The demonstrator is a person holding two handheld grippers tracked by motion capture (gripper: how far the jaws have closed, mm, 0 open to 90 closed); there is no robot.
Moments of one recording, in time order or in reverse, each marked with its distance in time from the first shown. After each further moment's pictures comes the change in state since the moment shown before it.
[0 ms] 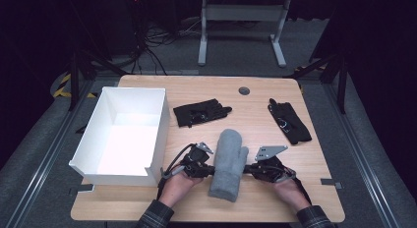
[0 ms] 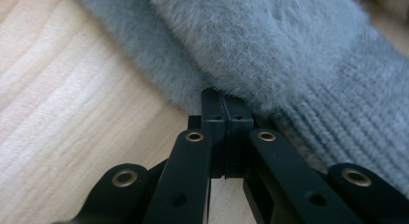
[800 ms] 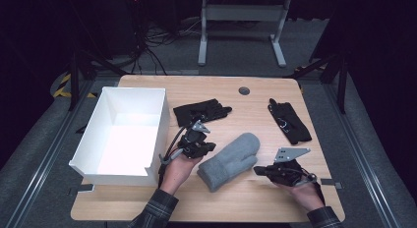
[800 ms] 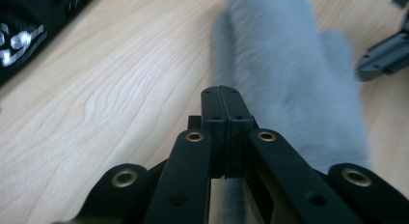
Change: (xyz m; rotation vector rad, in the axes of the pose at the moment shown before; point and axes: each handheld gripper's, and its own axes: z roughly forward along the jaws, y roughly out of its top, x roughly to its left) left arm 0.023 0.035 -0.026 -0.126 0.156 -0.017; right arm -0.001 -0.014 -0.043 -0.047 0.021 0.037
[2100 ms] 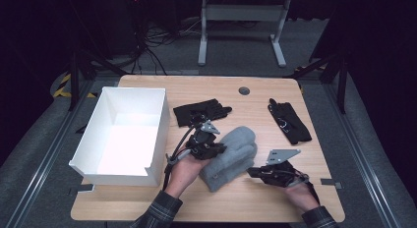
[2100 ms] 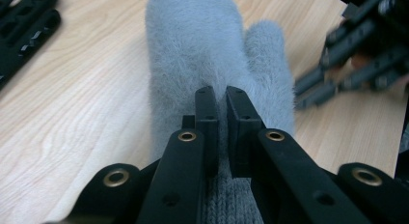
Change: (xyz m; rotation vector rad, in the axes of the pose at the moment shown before) left arm -0.037 0.021 -0.009 -0.047 -0.062 0.071; right arm 0.000 0.000 0.007 0.022 -0.006 -0.049
